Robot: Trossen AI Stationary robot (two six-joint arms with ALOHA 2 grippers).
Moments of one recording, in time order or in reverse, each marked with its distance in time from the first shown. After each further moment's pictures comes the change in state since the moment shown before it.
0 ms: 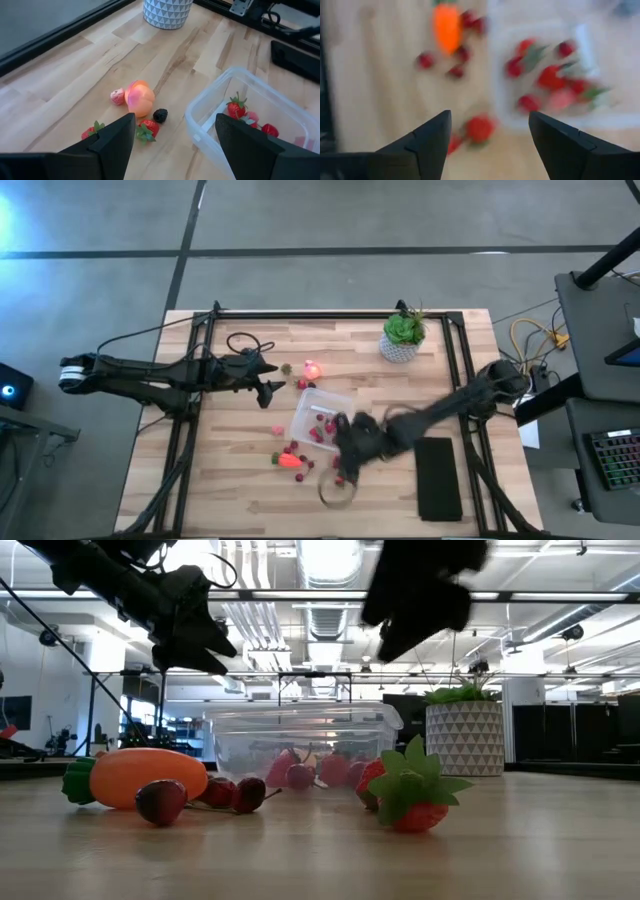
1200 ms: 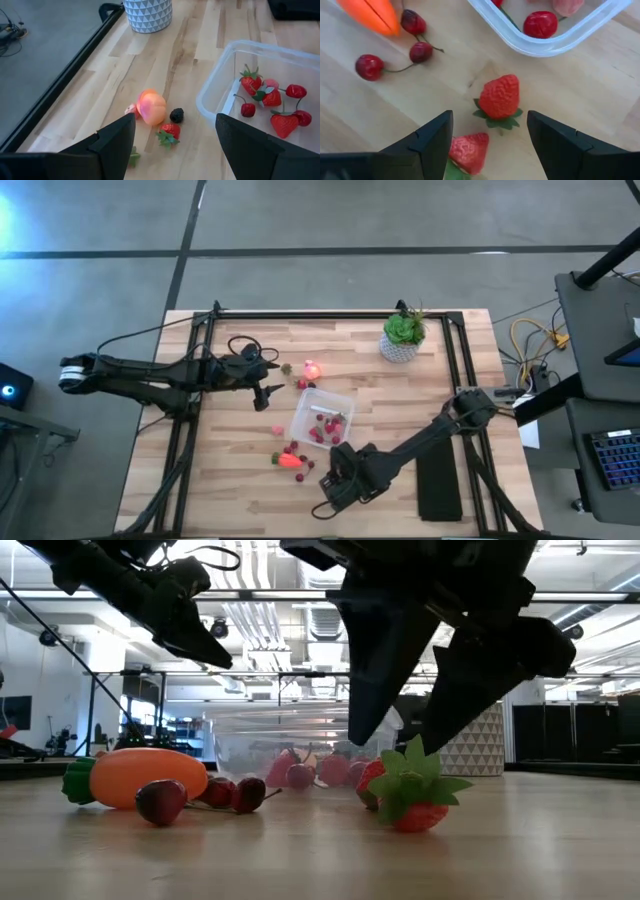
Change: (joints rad) left arm 0.000 0.000 0.000 0.004 0.005 0.380; right arm 0.115 0.367 0.318 -0.297 0.129 0.764
